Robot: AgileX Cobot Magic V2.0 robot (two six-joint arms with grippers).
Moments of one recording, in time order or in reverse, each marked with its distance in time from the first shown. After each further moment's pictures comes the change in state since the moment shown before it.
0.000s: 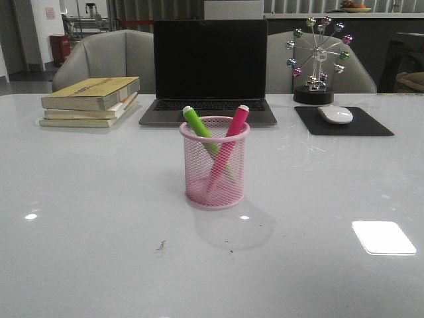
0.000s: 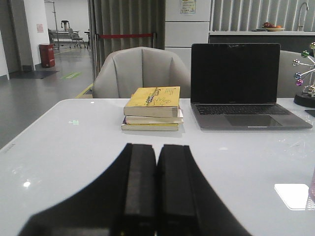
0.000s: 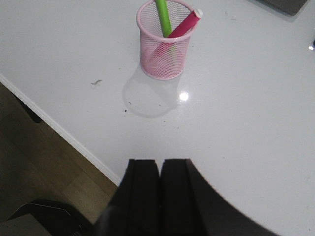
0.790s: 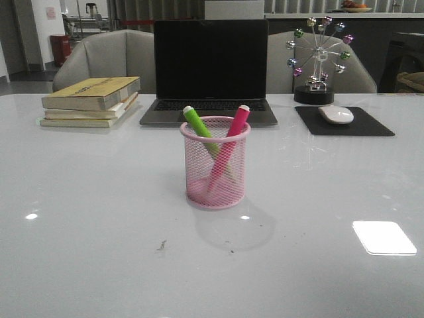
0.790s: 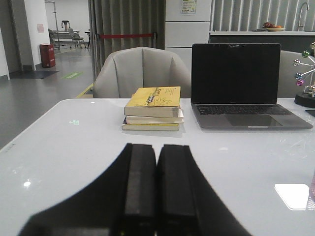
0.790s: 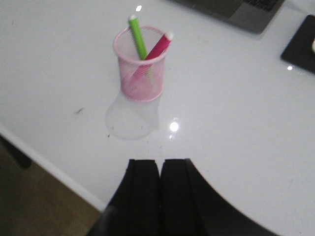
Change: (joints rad) left arm 0.000 0.000 0.000 0.000 0.000 0.000; right arm -0.133 -0.168 0.126 0.049 -0.126 0.000
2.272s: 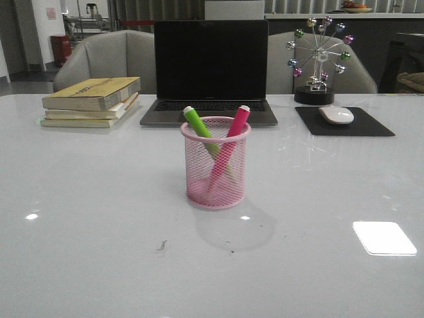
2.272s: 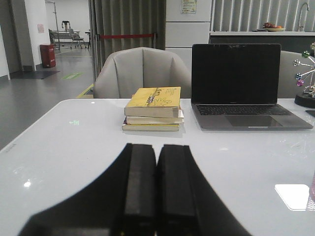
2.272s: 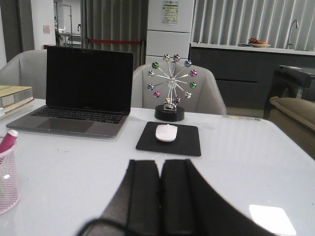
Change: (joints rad) left arm 0.000 0.000 0.000 0.000 -0.002 0.000; right arm -0.420 -0.520 0.584 -0.040 -0.644 0.000
